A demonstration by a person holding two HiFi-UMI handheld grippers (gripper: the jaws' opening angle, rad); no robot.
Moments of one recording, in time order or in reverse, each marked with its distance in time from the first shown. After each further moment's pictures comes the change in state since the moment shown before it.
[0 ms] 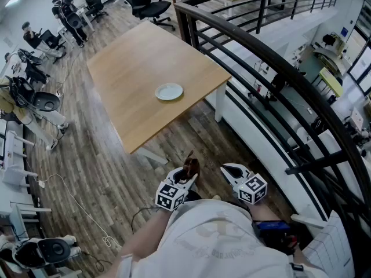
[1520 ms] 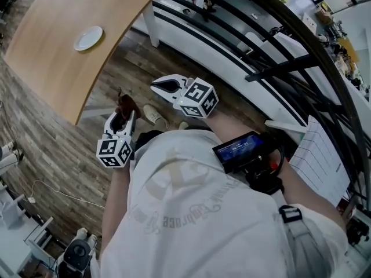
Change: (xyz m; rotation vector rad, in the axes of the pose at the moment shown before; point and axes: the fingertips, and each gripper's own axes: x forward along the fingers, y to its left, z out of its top) left arm -0.001 0.054 0.019 -0.052 -0.051 0.026; right arm 0.069 -0.013 0.045 -0.040 0.025 0.026
